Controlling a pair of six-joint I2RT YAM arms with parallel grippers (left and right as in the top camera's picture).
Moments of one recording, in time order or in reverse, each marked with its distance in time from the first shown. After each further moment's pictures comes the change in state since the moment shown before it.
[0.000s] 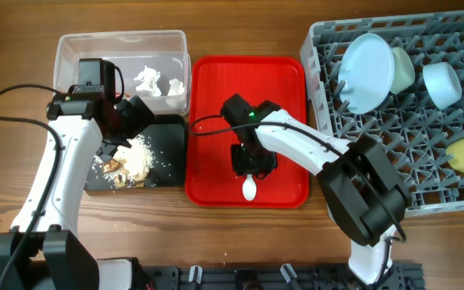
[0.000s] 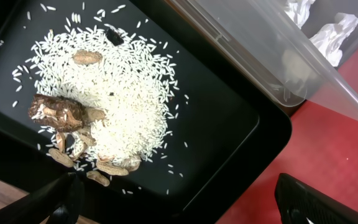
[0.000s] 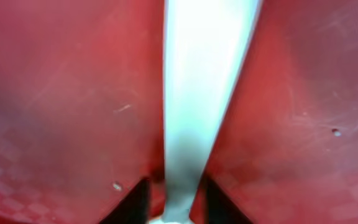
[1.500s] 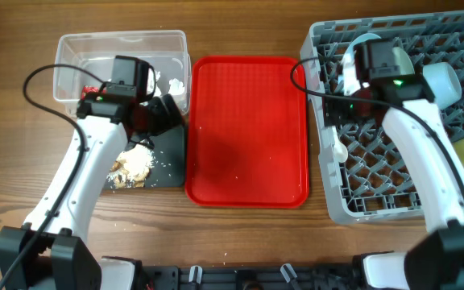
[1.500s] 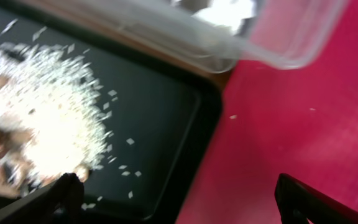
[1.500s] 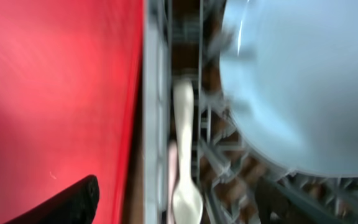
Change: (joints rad) left arm -0.188 0.000 0.000 0.106 0.004 0.111; right arm -0.566 -0.472 -0.005 0.003 0.179 -0.595
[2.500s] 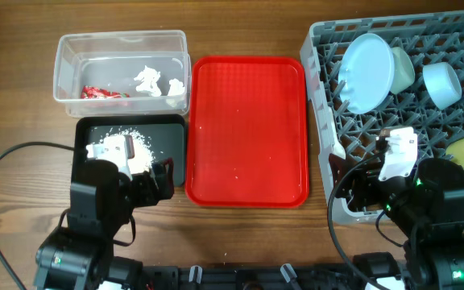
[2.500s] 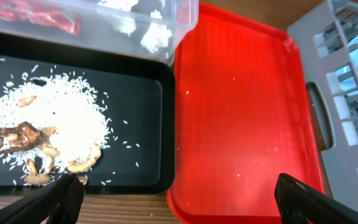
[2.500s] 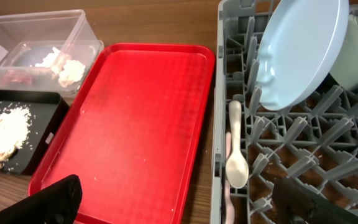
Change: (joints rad) left arm -0.047 -0.903 -0.453 0.049 0.019 0.179; right arm -0.020 -0.935 -0.447 0.054 -0.222 0.085
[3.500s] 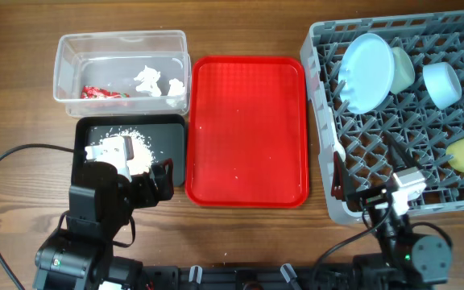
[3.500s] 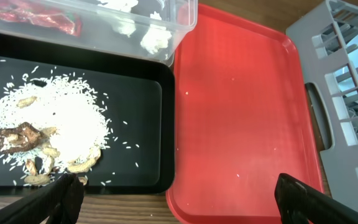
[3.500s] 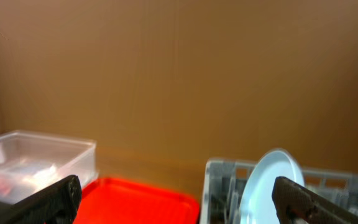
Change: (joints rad) left arm 0.000 -0.008 -0.002 0.000 0.000 0.000; right arm 0.000 -0.576 -0.629 0.848 0.020 -0.064
